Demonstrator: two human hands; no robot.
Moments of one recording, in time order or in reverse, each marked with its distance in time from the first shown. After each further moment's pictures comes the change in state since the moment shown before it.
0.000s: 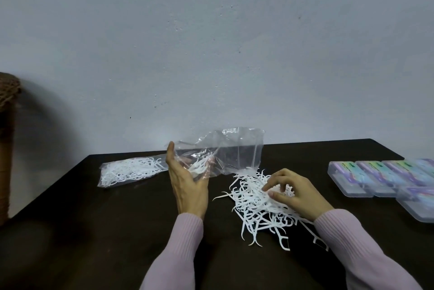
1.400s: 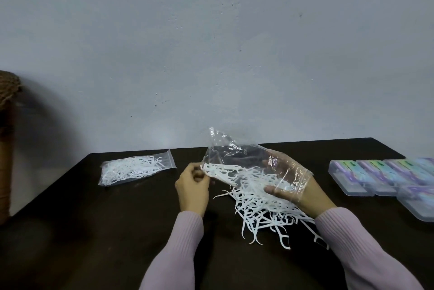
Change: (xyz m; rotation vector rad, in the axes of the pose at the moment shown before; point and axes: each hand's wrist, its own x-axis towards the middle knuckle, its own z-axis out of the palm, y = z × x) left_hand 0.001 -0.002 0.002 0.033 -0.163 -0.258; right_hand -0.004 -0.012 -0.005 0.418 0.062 -0.107
